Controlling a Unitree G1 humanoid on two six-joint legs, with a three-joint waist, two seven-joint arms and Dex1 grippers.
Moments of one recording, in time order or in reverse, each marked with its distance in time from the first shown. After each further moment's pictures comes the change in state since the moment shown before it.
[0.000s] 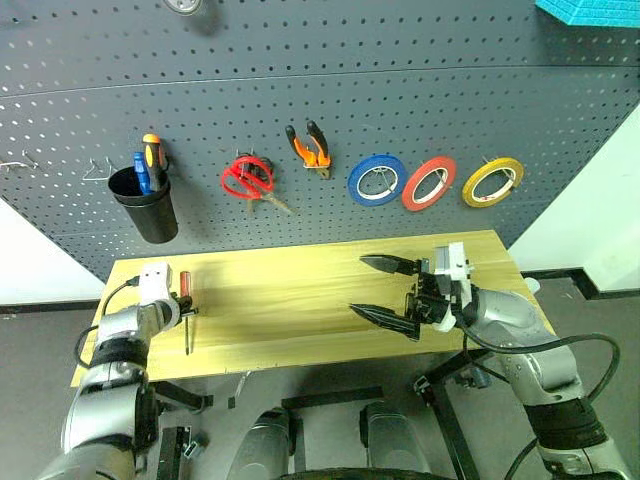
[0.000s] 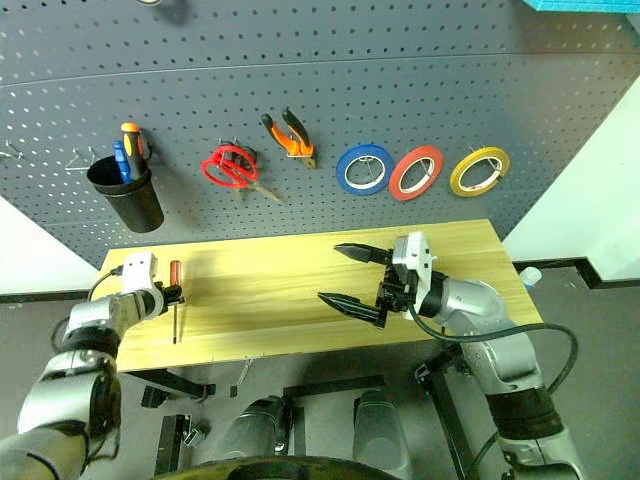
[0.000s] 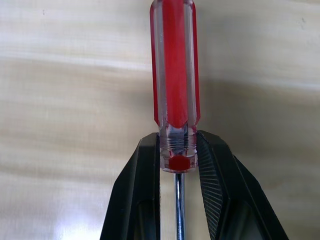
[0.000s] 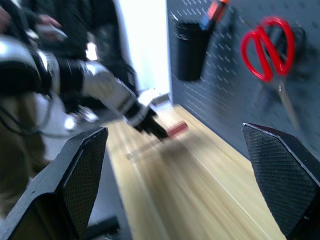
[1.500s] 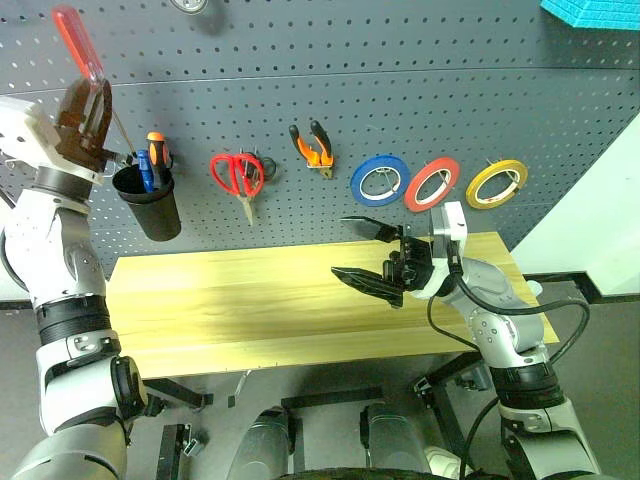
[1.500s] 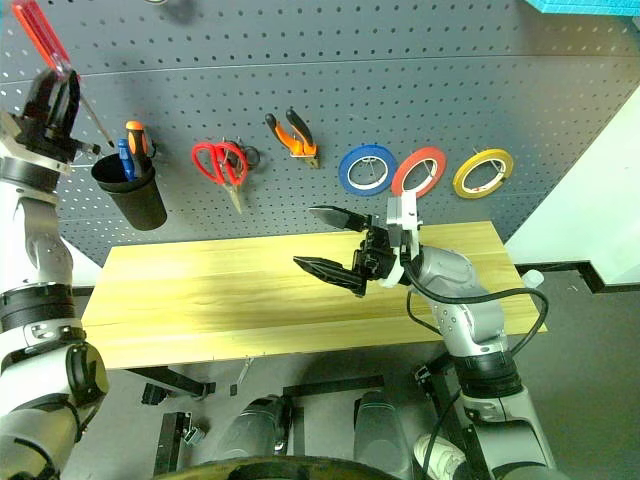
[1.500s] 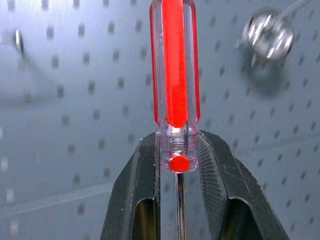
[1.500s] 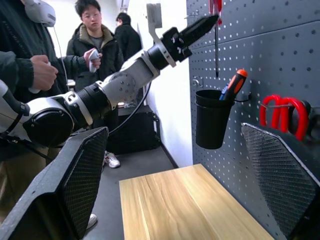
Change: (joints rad) left arm -0.270 0.083 0.174 -0.159 -0.157 -0.945 -0.299; right arm -0.150 0.150 -0.013 0.094 0.032 -0.018 0.016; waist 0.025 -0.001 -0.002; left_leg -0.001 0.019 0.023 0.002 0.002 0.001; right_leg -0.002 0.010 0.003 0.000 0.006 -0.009
